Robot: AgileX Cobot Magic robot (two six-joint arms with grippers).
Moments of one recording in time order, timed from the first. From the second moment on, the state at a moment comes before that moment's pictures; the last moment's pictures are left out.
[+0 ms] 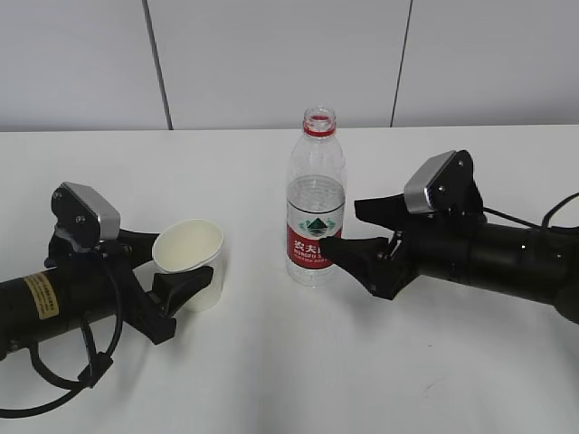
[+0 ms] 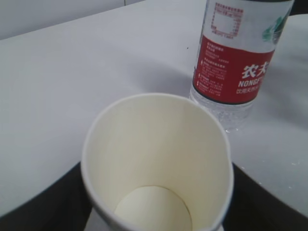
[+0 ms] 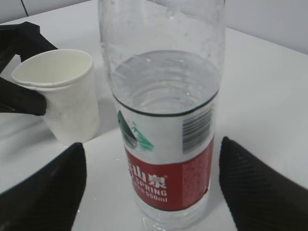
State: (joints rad) left arm -0.24 1.97 -0.47 0.63 -1.13 -0.11; right arm 0.14 1.93 -0.68 -0.83 -1.02 0.29
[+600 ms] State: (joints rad) left arm -0.24 1.97 -0.47 0.63 -1.13 -0.11; right arm 0.21 2.06 -0.83 -0.77 -1.00 0.28
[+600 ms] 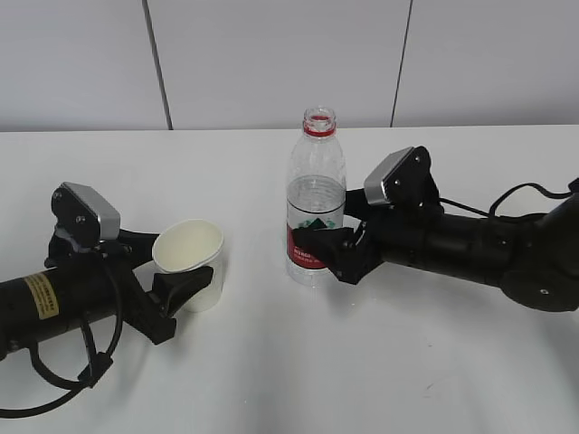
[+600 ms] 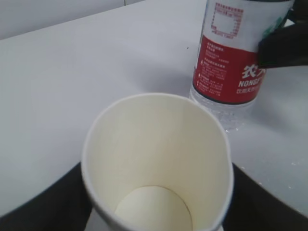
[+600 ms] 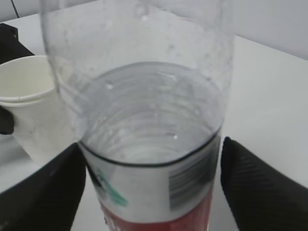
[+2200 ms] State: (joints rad) left arm -0.27 1.83 -0.47 0.80 -1.07 -0.29; right arm 0.24 1.87 -1.00 -1.10 -0.59 0.28
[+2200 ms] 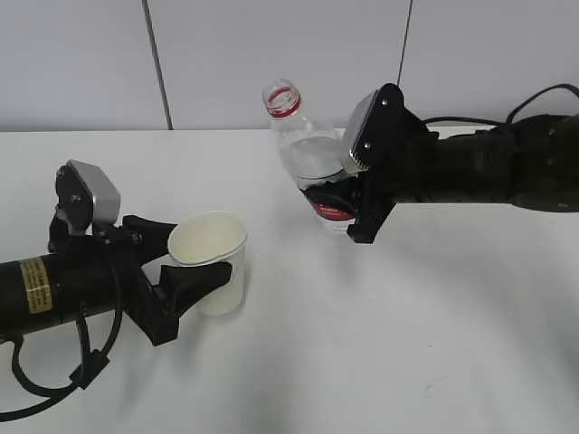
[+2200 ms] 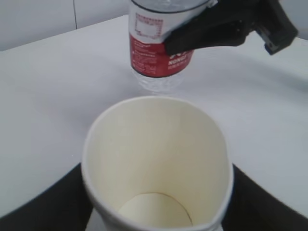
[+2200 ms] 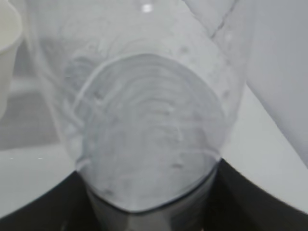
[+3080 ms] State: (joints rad) left arm -0.30 1.71 -0.47 0.82 -0.98 -0.29; right arm 0.33 1.87 -1.12 -1.37 -0.36 0.26
